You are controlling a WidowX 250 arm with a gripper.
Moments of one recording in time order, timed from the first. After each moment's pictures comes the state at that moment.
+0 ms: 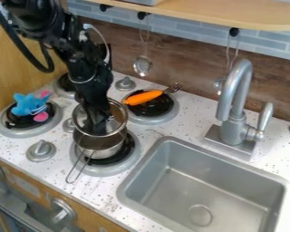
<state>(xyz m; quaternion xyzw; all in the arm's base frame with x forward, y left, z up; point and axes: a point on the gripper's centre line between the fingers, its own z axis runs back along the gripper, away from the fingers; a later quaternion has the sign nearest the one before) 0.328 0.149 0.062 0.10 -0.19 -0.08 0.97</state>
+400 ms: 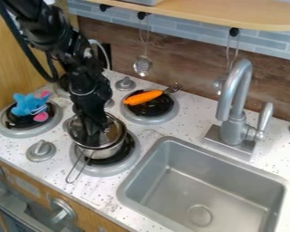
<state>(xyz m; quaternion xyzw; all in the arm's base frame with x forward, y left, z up) 0.326 0.158 0.035 0.11 -0.14 -0.08 0.98</state>
